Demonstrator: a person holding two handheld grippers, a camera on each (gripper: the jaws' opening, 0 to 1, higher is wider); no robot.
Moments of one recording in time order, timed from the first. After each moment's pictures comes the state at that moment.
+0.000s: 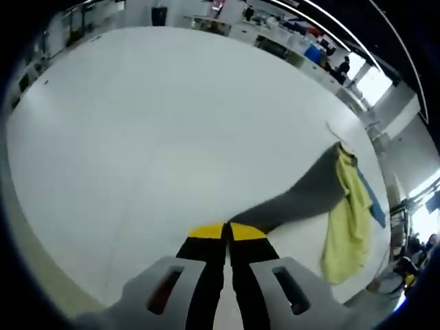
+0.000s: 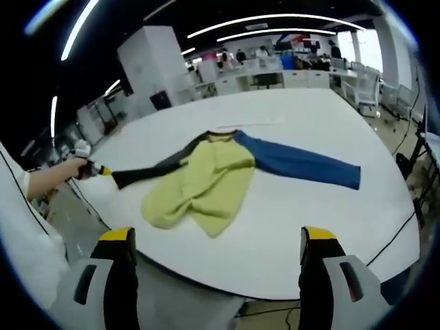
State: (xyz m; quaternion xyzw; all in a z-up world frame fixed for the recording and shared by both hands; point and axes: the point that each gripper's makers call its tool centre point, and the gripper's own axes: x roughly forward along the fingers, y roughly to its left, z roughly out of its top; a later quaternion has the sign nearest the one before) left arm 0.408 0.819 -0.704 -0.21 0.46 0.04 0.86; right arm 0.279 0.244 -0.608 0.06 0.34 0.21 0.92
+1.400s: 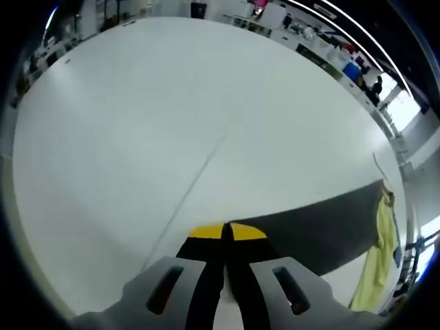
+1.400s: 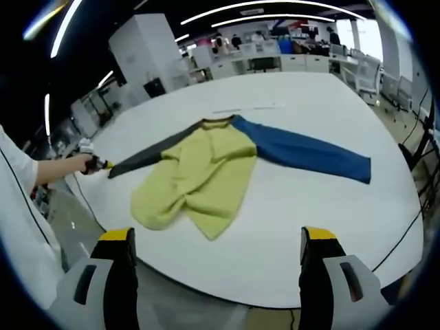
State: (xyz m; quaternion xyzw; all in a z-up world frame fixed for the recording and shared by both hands) left arm 0.468 0.891 -0.765 -0.21 0.46 0.14 0.85; right arm 0.306 0.255 -0.636 0.06 0.39 0.20 0.90
